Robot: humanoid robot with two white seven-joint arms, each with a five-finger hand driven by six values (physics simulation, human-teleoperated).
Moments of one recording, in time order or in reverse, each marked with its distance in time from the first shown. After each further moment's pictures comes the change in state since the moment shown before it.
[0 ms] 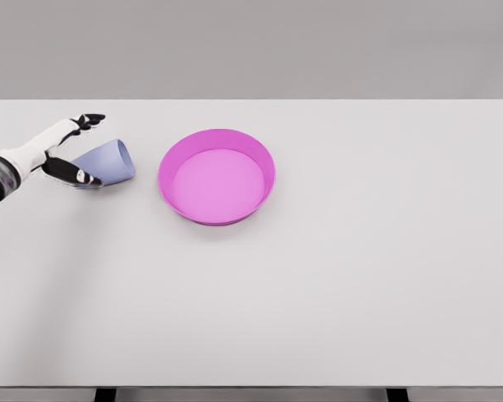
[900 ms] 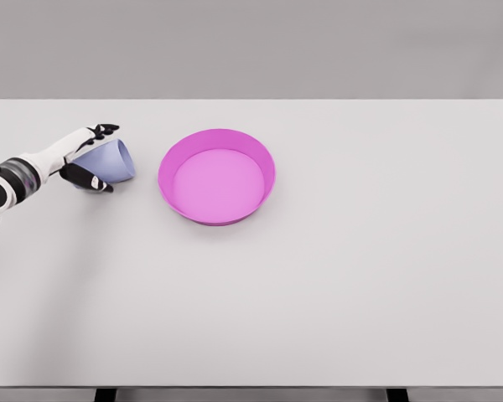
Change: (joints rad) left arm -0.037 -0.046 -0.052 0.070 -0.049 0.011 -0.007; right arm 0.000 0.000 0.000 0.000 0.000 0.000 0.000
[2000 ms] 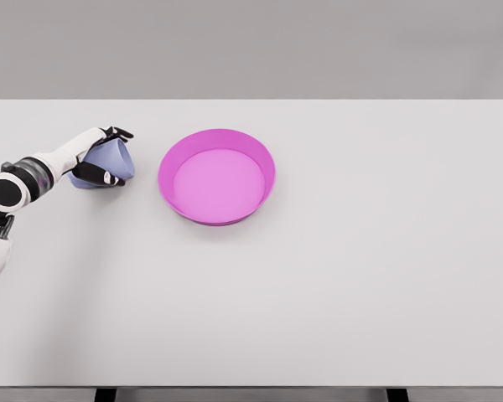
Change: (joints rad) left arm -0.017 -0.053 0.002 0.035 -0.024 -0.011 0.001; right arm 0.000 0.000 0.000 0.000 0.000 0.000 0.000
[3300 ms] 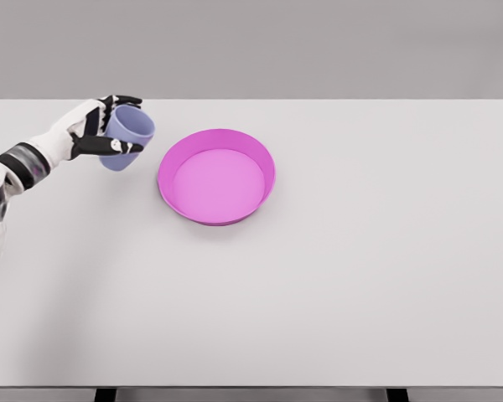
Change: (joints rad) left arm -0.028 -0.046 0.094 0.037 0.476 0.010 -0.002; right arm 0.000 0.000 0.000 0.000 0.000 0.000 0.000
